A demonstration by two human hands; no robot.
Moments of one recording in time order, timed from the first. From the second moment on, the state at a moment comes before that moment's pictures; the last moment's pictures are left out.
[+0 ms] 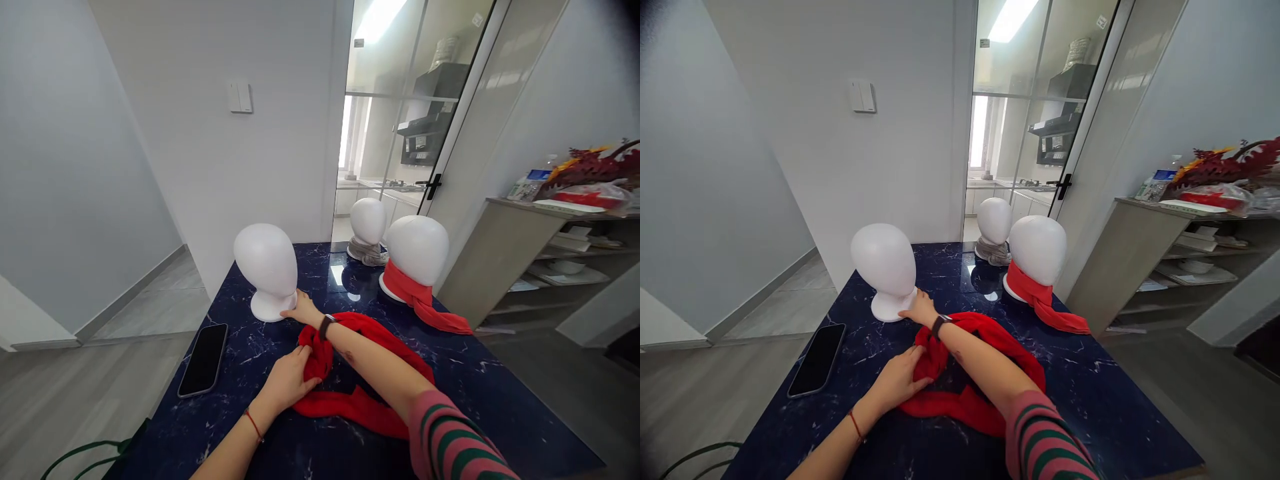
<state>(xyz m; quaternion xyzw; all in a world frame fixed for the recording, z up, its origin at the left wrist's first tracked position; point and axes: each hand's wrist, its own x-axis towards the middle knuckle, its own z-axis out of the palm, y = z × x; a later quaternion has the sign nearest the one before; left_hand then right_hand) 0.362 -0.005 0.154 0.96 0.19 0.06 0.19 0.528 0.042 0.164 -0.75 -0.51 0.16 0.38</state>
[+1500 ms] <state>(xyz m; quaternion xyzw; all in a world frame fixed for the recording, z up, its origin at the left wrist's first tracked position) 0.604 -0.079 0.185 0.49 0.25 0.13 0.83 0.748 -0.176 0.120 -0.78 -0.27 -0.02 0.56</state>
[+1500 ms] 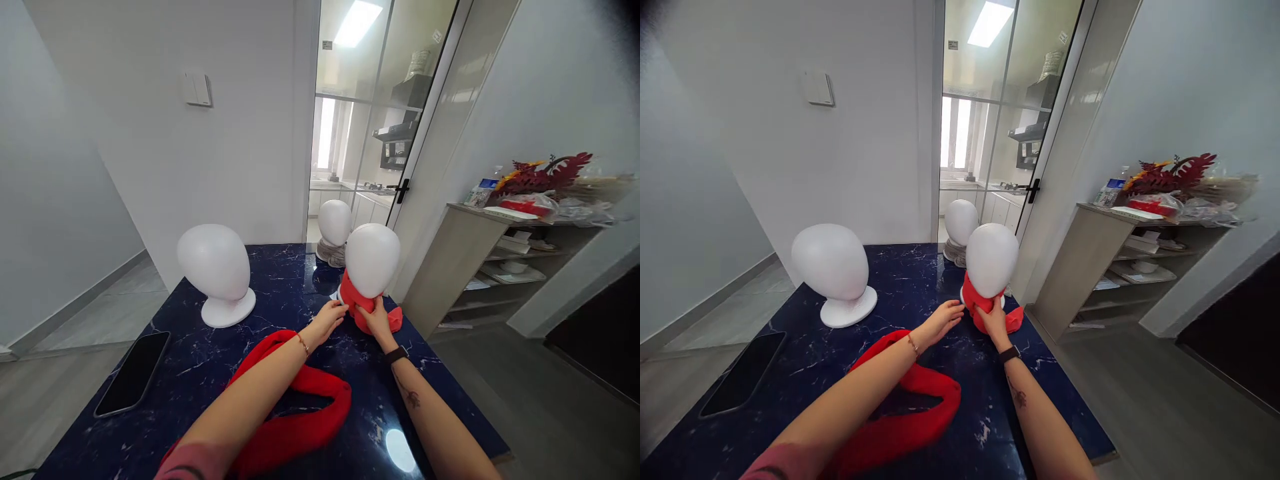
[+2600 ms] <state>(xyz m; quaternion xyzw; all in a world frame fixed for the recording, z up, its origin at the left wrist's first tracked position) 0.516 -0.082 0.175 0.31 0.19 0.23 0.90 0.650 -0.165 0.151 -0.52 -0.08 0.34 0.78</state>
